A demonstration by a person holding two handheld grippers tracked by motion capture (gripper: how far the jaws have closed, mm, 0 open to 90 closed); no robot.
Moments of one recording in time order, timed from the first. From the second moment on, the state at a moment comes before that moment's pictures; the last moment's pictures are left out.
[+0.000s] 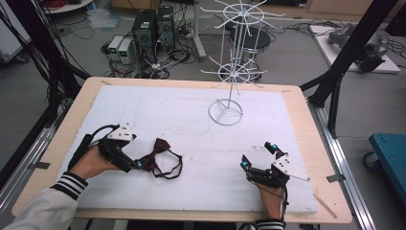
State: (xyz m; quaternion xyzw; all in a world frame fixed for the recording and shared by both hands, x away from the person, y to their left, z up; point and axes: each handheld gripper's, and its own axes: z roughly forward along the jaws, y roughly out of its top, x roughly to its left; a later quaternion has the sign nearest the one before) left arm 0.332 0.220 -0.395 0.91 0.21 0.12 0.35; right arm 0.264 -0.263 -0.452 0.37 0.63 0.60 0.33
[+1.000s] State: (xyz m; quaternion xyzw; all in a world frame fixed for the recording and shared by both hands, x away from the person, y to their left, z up) left arm 0.338 0.195 -0.417 0.94 0.21 0.05 0.27; right arm 0.263 -0.262 -0.452 0.37 0.63 0.60 0.33
